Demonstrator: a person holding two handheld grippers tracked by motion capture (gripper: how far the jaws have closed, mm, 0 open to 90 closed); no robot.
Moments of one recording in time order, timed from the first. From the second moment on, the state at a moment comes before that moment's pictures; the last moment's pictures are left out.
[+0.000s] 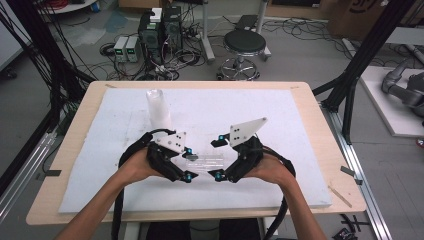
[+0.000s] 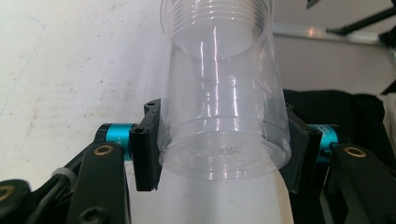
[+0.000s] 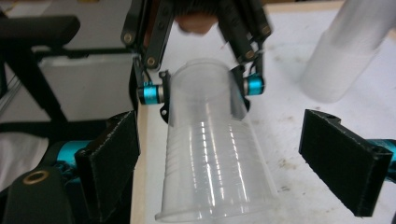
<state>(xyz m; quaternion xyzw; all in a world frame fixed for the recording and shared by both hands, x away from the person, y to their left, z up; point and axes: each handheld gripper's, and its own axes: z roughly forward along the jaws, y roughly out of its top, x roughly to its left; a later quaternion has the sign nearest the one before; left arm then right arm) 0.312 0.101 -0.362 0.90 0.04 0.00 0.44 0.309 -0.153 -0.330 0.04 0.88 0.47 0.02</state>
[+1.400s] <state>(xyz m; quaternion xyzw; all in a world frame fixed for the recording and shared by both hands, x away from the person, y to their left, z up) 0.310 0.118 -0.391 0.73 0.05 -0.01 0.68 0.308 -0.175 -0.354 0.07 0.78 0.63 0.03</state>
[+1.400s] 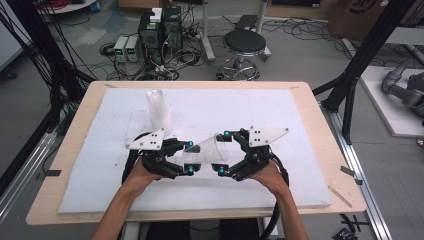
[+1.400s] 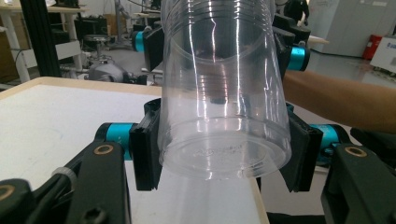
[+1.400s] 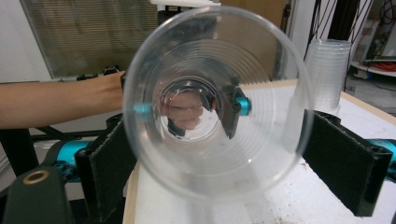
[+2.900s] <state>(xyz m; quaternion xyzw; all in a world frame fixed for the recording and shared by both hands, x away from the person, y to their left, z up) 0.304 0.122 -0.393 0.76 0.10 0.06 0.64 0.311 -0.171 -0.354 0.07 0.78 0.62 0.04</state>
